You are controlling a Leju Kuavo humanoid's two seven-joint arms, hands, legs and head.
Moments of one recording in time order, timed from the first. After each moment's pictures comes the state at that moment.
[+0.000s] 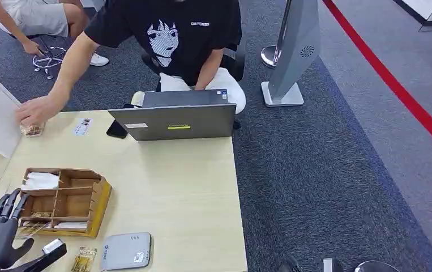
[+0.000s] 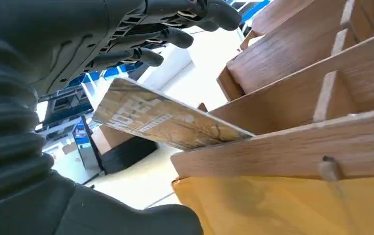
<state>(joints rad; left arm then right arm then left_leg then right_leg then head) 0.11 0.48 -0.13 -1.32 -1.17 0.29 -0.08 0.37 0.24 -0.30 -1.19 -0.34 0.32 -0.09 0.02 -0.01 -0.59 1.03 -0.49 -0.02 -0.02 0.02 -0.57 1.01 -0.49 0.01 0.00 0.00</state>
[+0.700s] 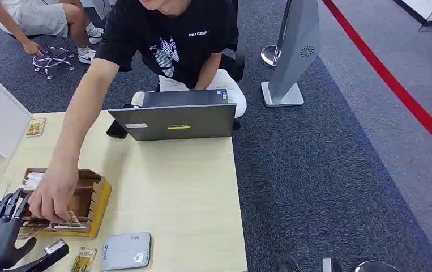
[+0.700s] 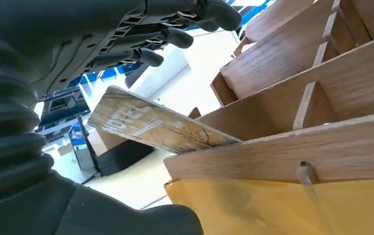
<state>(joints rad) 0.11 0.48 -0.14 -1.32 -1.17 0.30 -0.08 0.37 0.23 -0.28 -1.18 -0.36 0.30 -0.09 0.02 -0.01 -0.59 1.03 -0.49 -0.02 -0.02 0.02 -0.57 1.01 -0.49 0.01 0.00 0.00</state>
